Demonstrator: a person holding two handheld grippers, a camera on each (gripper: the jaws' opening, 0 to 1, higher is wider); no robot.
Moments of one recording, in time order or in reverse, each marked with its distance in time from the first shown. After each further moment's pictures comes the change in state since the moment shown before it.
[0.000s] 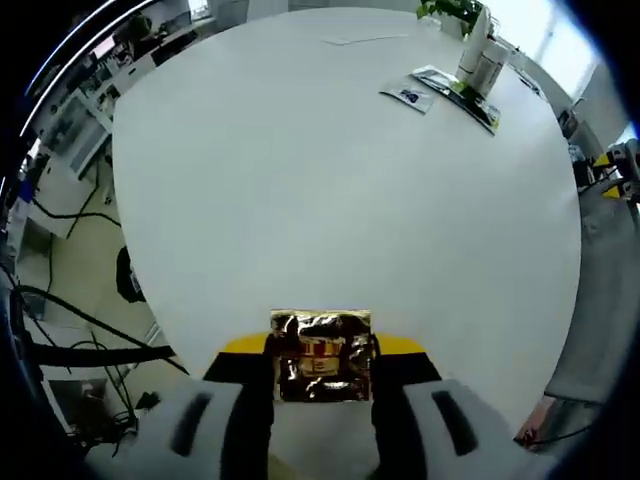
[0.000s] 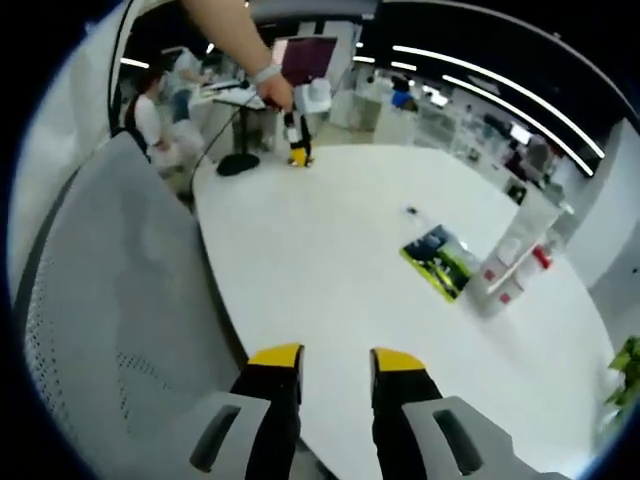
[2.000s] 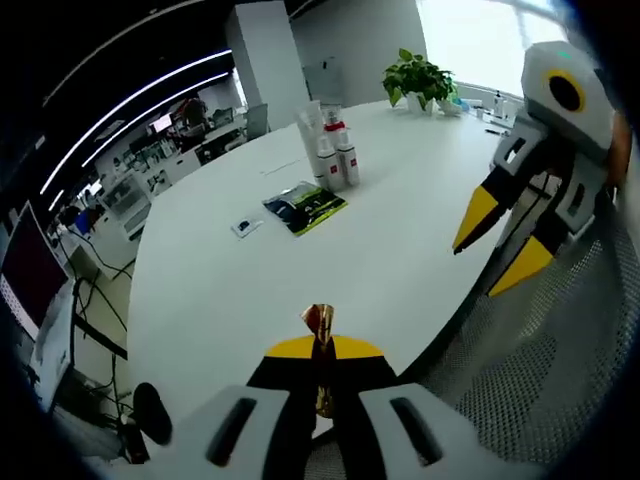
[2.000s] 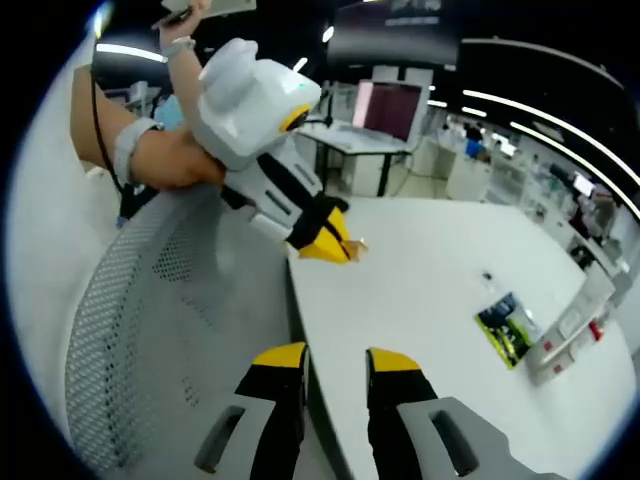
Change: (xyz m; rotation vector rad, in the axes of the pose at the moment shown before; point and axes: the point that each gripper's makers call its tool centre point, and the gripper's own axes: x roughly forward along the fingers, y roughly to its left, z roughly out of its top) left arm -0.090 -0.324 0.040 0.038 -0.463 0.253; right arm -0.018 0.072 0.037 -0.155 -0.194 0.303
